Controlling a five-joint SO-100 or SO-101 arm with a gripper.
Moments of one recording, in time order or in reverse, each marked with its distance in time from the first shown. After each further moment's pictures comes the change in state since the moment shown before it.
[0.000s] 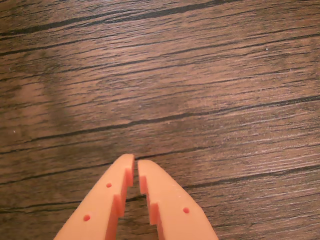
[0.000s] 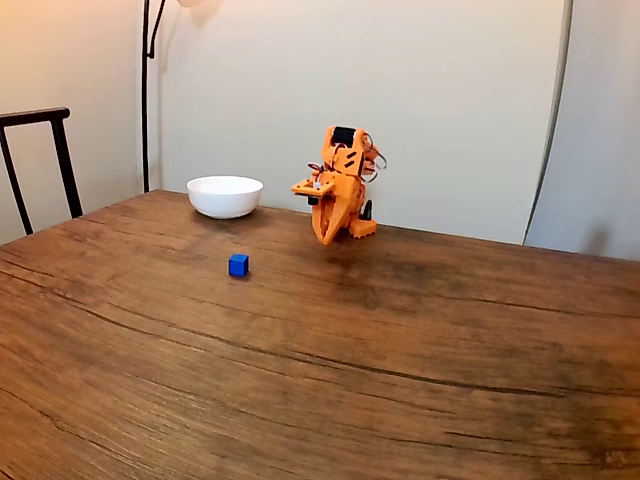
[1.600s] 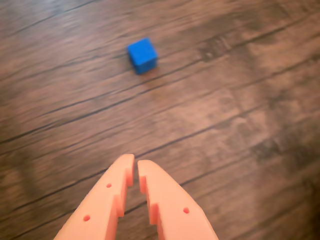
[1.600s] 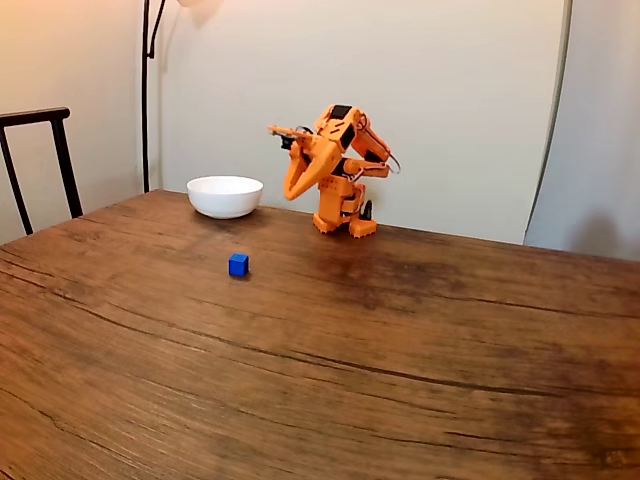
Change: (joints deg) arm 21.4 -0.3 -14.9 -4.3 8.2
